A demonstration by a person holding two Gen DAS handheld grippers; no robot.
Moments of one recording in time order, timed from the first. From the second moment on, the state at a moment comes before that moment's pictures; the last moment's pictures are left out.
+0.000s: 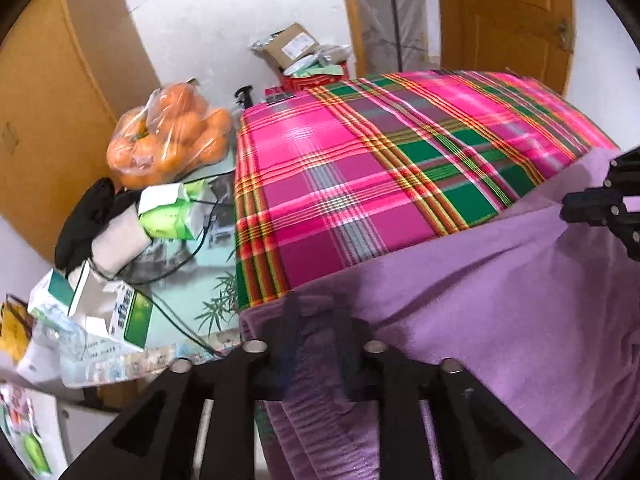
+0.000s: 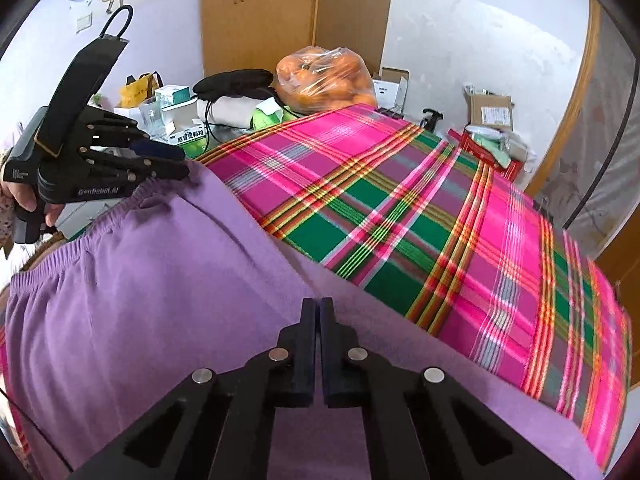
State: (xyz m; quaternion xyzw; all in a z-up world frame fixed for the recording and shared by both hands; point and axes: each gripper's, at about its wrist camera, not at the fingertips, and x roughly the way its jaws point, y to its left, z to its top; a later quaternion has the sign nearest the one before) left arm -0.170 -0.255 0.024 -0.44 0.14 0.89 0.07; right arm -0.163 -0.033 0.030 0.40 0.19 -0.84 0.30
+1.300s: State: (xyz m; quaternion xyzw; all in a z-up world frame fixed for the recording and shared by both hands) left arm -0.170 -0.239 0.016 -0.44 0.15 0.88 0.12; right arm -0.168 -0.026 0.021 0.42 0.15 -0.85 0.30
